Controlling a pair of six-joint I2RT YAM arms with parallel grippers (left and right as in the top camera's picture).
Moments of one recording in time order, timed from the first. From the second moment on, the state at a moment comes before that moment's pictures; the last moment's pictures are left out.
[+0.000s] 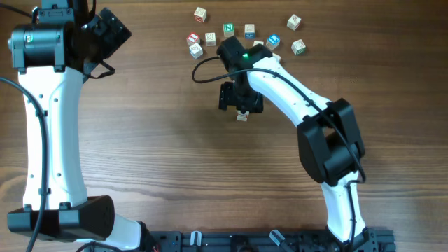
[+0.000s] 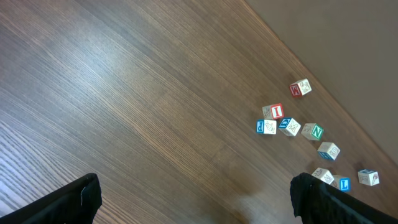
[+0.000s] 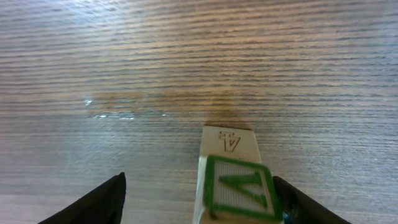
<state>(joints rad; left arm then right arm) 0.03 1.68 1.99 -1.30 -0.12 -0.71 0.56 2.23 1.81 -1.11 -0.10 0.62</state>
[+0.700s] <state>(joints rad) 0.03 1.68 1.99 -1.30 -0.12 -0.71 0.56 2.27 1.81 -1.13 -0.10 0.65</state>
